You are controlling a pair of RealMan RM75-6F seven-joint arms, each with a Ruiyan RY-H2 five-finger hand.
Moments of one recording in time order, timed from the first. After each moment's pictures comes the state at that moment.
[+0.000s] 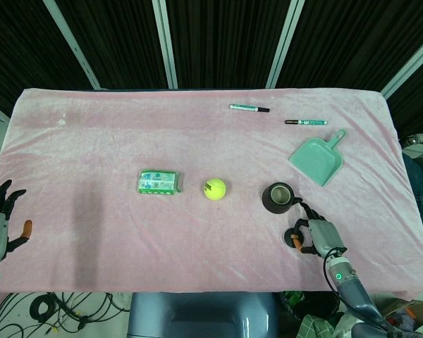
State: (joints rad) left arm -0.12 -1.18 -0.12 -1.68 1.32 1.45 0.12; right arm 0.41 -1.39 0.07 -1.57 -1.14 0.97 -0.04
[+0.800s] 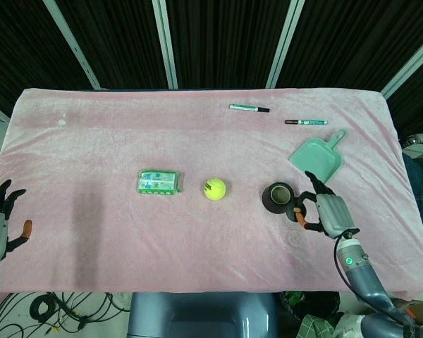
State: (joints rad) left arm -0.13 -1.17 -0.12 -1.68 1.32 1.45 0.12; right arm 0.45 -1.22 0.20 -1.76 -1.13 1.03 -0.05
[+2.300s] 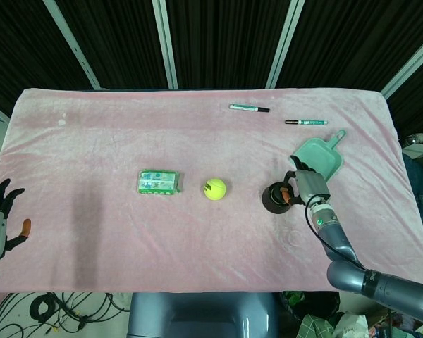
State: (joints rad) left arm -0.13 -1.16 -0.12 -1.68 1.31 1.44 0.10; right arm 0.75 -1.37 0.24 -1.53 -0.65 0.85 -0.32
